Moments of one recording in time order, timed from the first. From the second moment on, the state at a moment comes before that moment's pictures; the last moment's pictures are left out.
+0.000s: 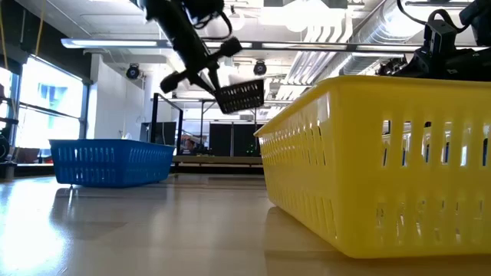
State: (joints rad) left arm 0.43 1.55 1.18 -0.44 -0.37 -1.07; right arm -0.09 0.08 0.07 -0.13 0.21 0.73
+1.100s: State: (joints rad) left arm 0.53 1.78 1.18 -0.31 -0.22 -1.07; right arm -0.09 0.08 0.07 -0.13 0.21 0.76
